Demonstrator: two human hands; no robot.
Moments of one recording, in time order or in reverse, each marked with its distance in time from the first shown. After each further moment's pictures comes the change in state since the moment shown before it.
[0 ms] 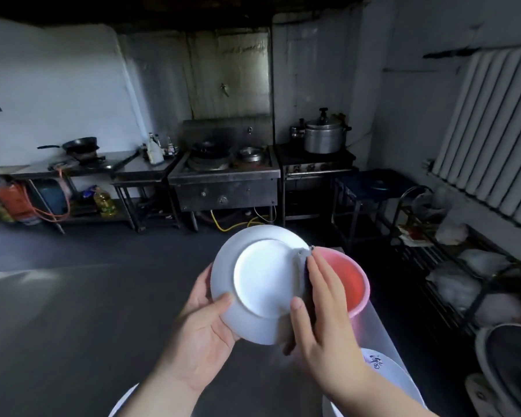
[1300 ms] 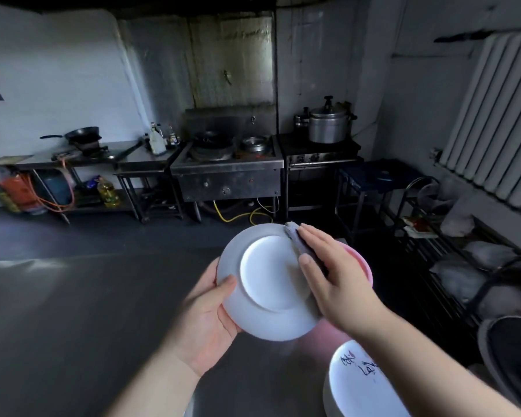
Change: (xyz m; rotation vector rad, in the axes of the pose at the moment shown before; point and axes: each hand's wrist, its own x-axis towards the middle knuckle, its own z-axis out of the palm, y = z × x) left_hand 0.004 0.002 0.008 0.056 -0.019 -0.071; right_hand 0.051 0.015 -0.028 -0.027 -0.155 0.003
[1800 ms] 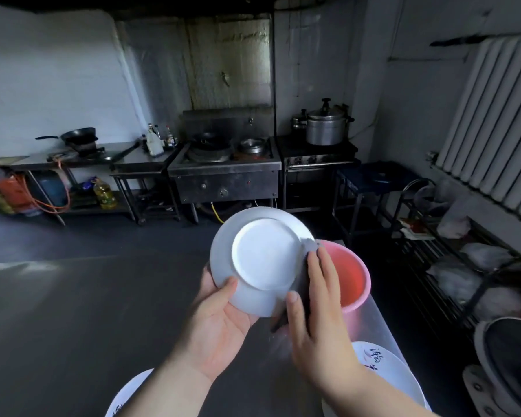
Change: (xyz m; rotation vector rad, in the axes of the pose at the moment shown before) left_hand 0.006 -0.014 0.007 -0.117 0.018 0.076; right_hand -0.047 -0.014 0.051 0.055 0.157 0.082
